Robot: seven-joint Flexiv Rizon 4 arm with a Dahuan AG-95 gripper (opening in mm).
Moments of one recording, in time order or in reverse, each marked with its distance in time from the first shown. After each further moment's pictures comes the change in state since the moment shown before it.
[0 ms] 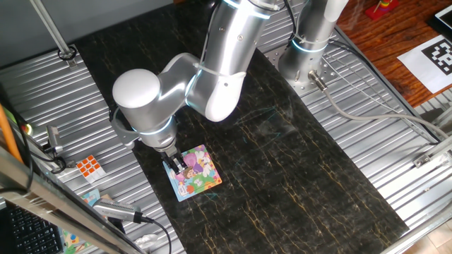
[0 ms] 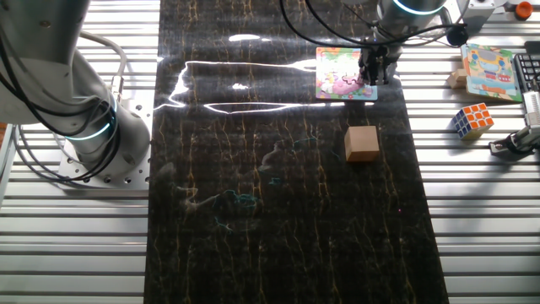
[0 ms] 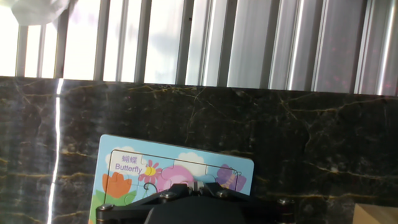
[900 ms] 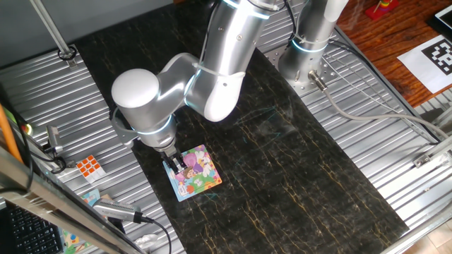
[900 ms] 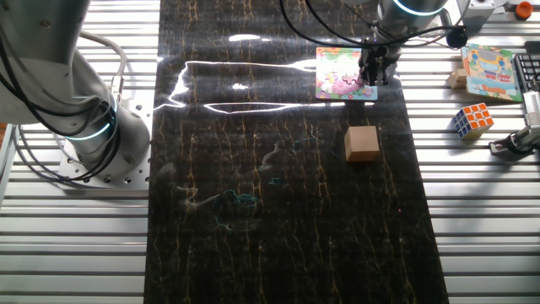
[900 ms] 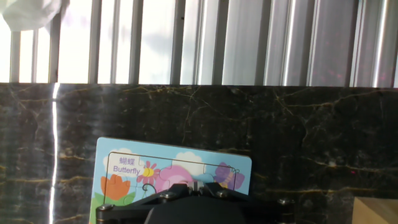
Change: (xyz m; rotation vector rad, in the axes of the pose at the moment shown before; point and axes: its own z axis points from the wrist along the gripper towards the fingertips) arm 0.001 -0.001 0.000 -0.004 0.005 0.036
